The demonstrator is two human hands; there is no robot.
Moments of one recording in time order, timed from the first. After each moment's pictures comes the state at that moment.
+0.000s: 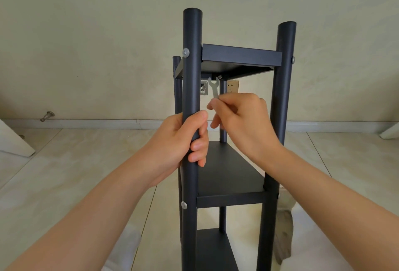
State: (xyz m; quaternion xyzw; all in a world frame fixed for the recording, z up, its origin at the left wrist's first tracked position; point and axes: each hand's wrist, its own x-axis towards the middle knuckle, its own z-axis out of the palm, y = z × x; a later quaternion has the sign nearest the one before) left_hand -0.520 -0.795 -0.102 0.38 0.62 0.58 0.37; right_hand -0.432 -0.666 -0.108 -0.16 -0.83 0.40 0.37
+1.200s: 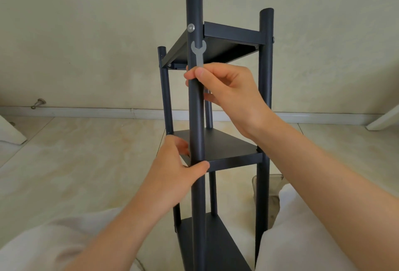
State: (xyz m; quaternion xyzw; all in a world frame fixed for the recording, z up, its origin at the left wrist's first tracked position) left_hand -0.473 -0.829 -0.147 0.28 0.84 0.42 0.20; right_hand -0.430 -0.673 -0.086 -0.07 -0.74 0.59 0.33
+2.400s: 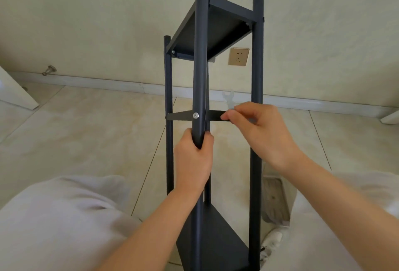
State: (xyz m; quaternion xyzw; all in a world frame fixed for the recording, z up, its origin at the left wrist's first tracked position) left_hand -0.455 -0.807 -0.231 0.18 0.76 0.62 0.08; right_hand -0.377 -0.694 -0.159 -0.21 -0.82 0.46 0.25
